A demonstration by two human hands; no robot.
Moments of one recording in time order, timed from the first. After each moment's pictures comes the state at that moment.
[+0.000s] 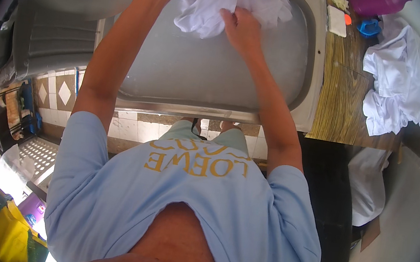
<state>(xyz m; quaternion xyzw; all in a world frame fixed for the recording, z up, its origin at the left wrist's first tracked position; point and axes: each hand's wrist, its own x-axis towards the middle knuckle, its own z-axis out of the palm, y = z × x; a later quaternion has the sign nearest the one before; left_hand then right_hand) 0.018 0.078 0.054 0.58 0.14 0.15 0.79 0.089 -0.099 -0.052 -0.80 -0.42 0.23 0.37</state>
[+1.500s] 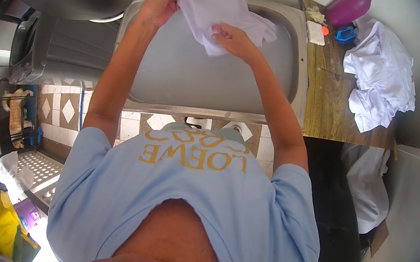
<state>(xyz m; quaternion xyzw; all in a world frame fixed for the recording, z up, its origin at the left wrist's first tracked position) -0.066 0.063 0.089 0.46 0.25 0.32 0.79 0.079 -0.109 0.016 -0.67 -0.45 0.39 0.44</state>
